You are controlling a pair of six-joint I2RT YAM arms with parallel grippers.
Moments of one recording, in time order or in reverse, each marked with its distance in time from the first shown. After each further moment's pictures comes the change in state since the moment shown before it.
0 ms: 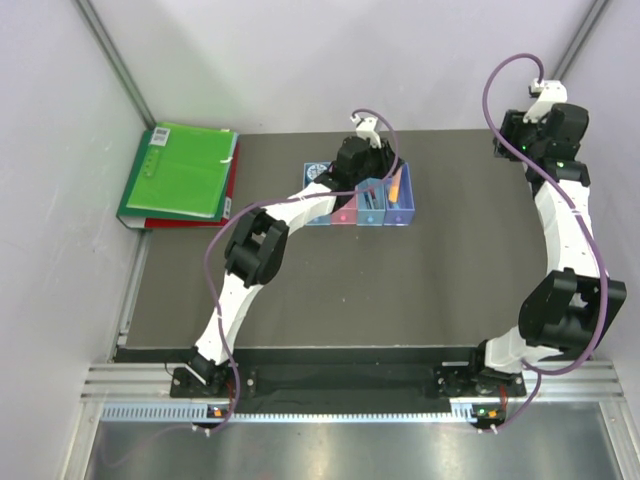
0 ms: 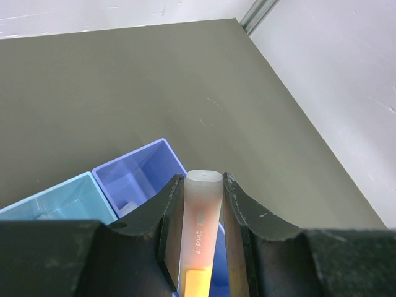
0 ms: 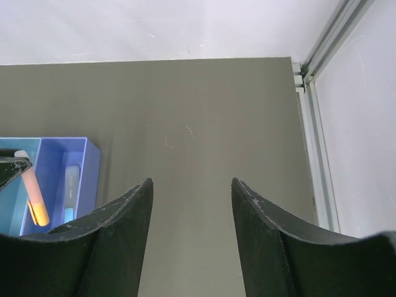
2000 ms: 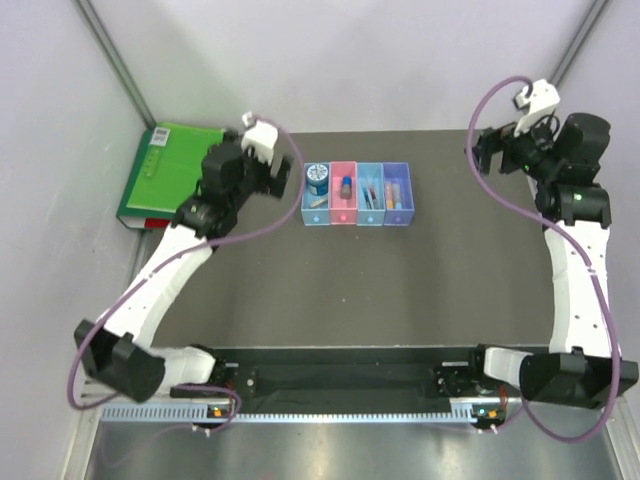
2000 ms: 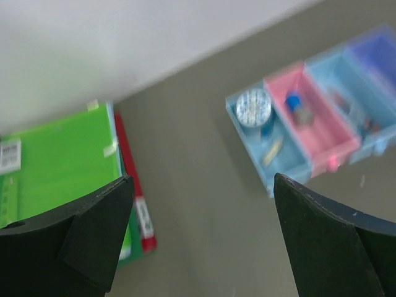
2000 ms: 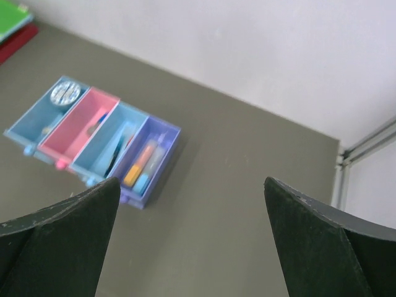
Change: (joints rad) left arm 0.231 -1.087 -0.638 -0.529 -0.242 0.690; right arm 0.069 -0.298 -0.015 -0.129 -0.289 -0.172
